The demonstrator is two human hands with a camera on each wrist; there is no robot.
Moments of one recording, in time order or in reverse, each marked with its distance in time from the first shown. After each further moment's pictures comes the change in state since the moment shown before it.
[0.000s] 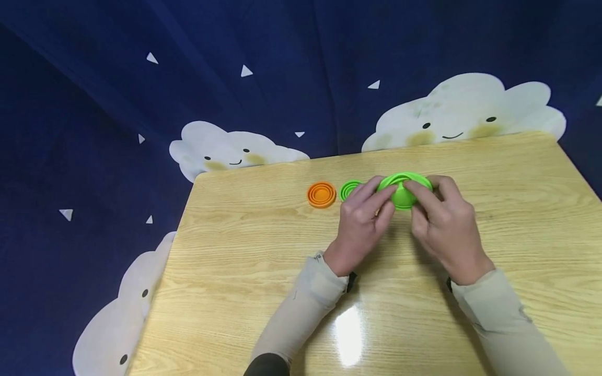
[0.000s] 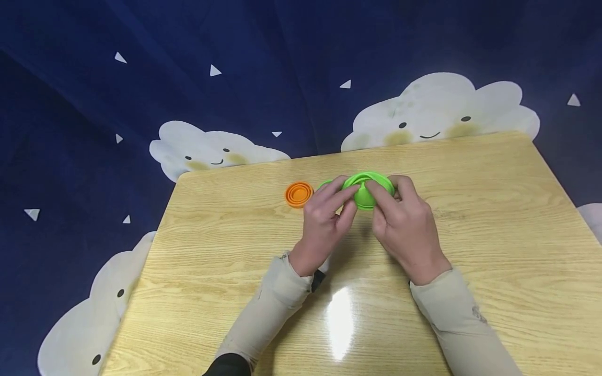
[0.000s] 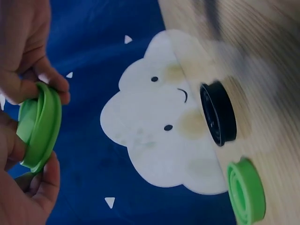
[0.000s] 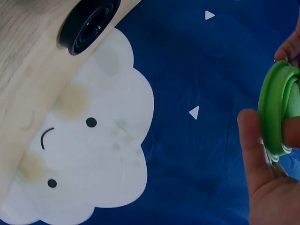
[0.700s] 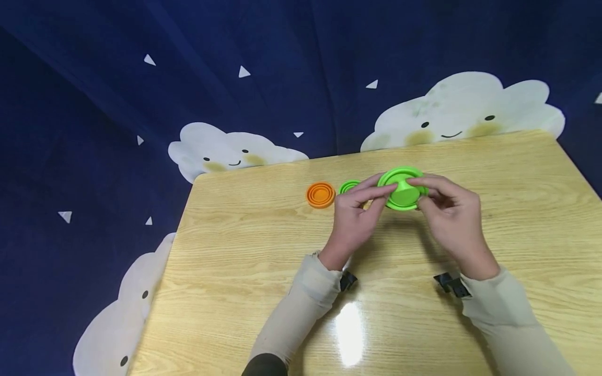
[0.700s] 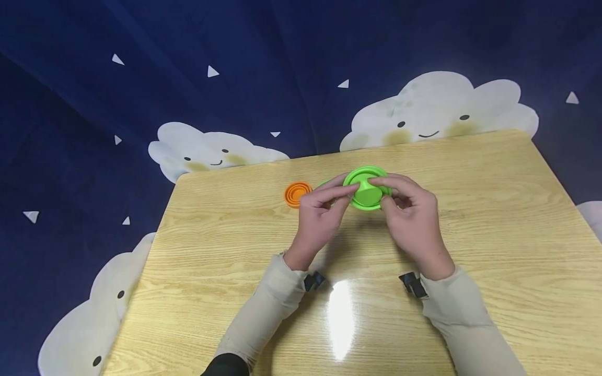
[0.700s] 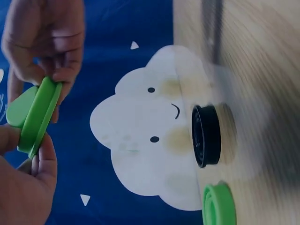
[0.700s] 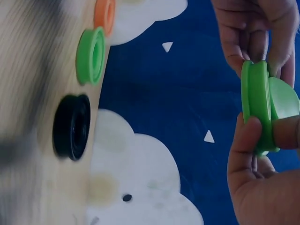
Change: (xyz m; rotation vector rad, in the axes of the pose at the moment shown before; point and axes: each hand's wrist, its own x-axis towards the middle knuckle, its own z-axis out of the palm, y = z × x) left_hand 0.007 0.009 -0.010 -0.632 -0.015 -0.371; right_hand 0.001 0.004 -0.010 0.554 -0.086 0.552
